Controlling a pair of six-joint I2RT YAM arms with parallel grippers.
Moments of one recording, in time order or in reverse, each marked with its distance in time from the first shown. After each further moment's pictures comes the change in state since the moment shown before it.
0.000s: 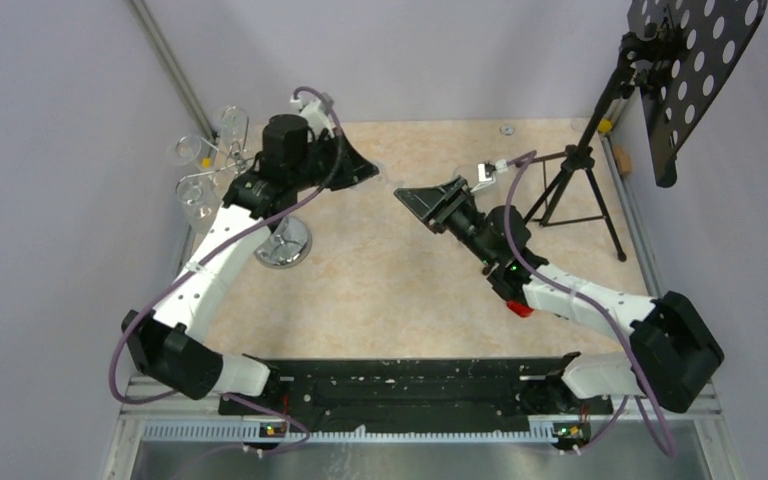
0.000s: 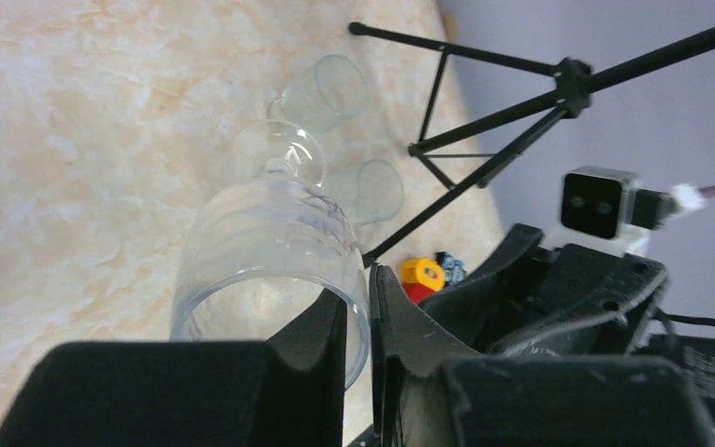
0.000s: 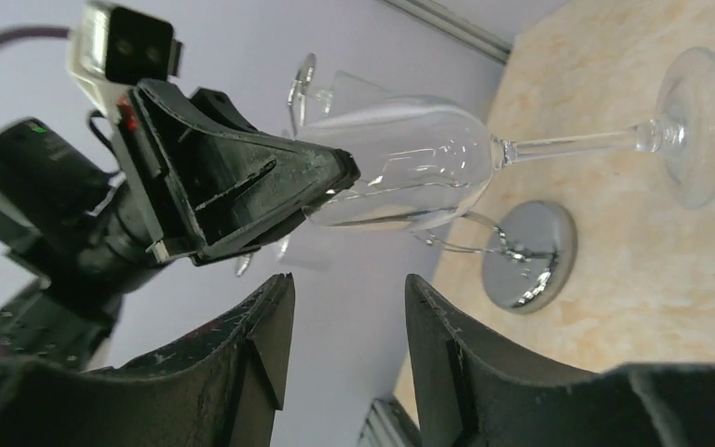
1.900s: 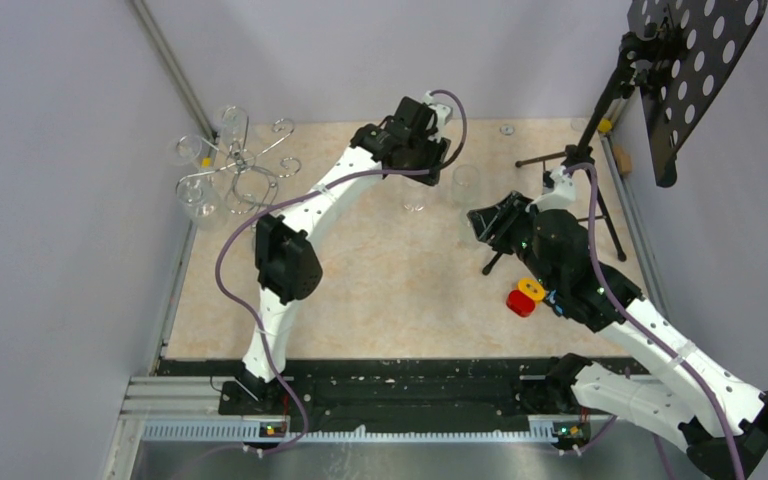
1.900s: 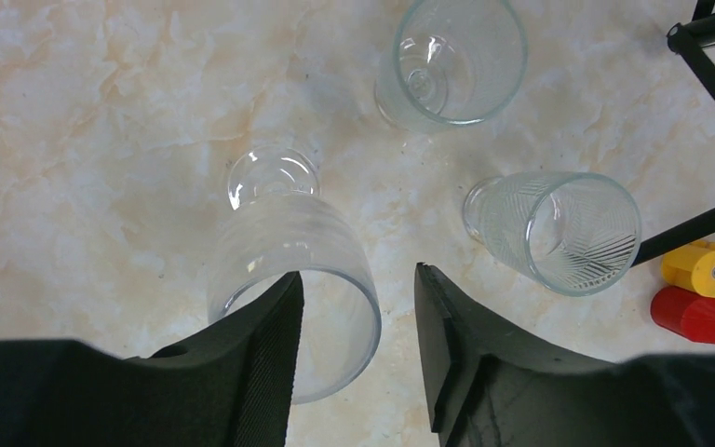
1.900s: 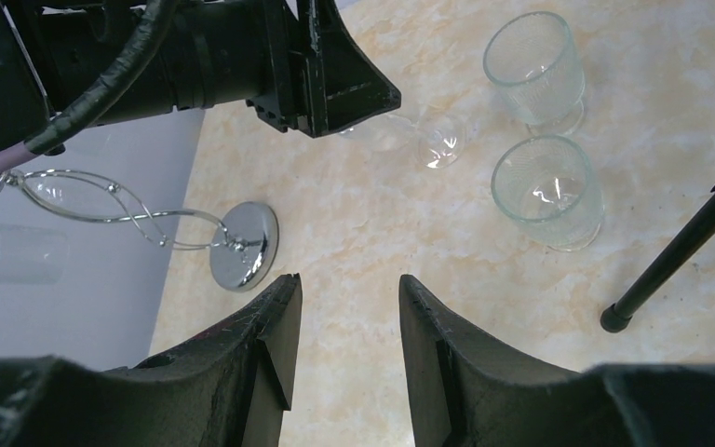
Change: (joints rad) left arm -0.260 0.828 0.829 -0.428 -0.320 0.509; right arm -0.005 -0.475 0.195 -1.118 0.383 -0.434
